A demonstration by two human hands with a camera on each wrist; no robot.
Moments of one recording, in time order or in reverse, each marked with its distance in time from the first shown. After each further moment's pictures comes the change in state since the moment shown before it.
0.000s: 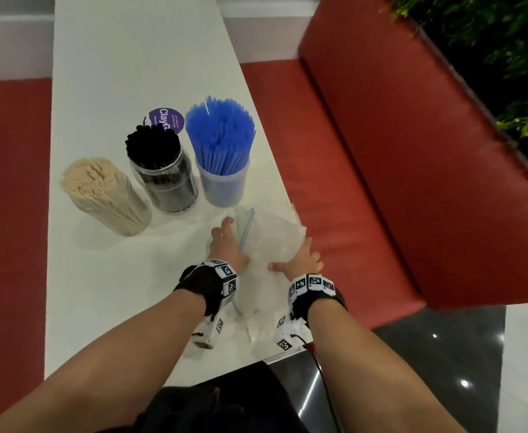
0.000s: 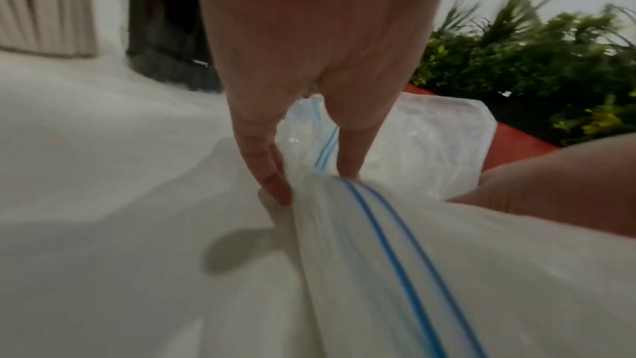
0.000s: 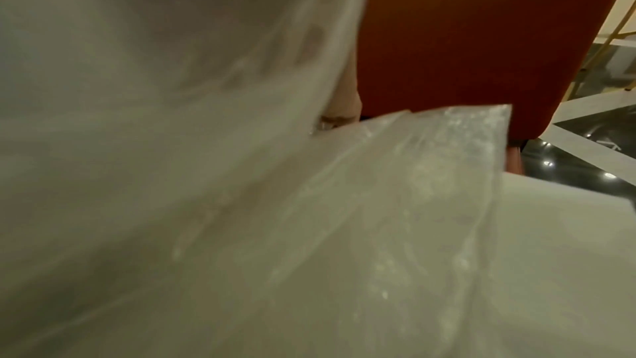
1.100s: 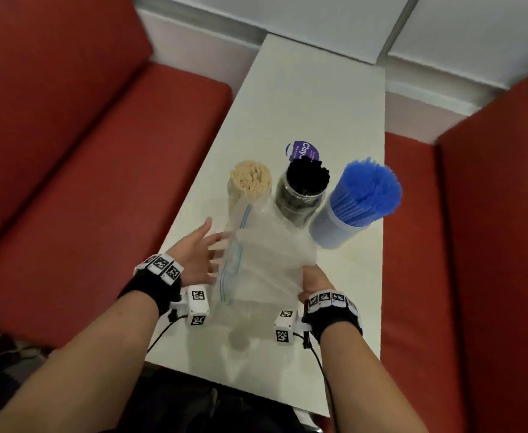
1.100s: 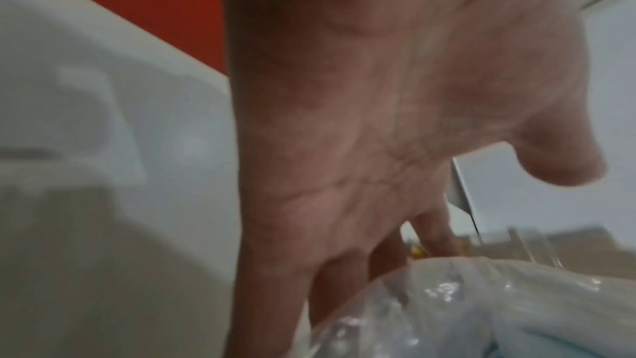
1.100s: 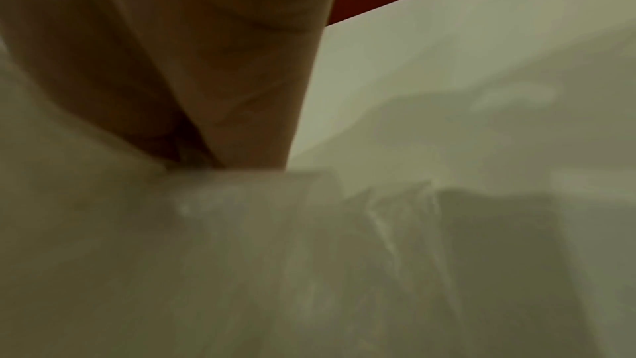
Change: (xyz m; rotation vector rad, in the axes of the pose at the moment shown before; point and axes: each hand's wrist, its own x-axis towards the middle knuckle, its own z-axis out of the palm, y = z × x) left_hand -0.088 -0.187 -0.172 -1.415 -0.256 -0.255; right_hand -0.094 -0.137 0.049 0.477 -0.678 -0.279
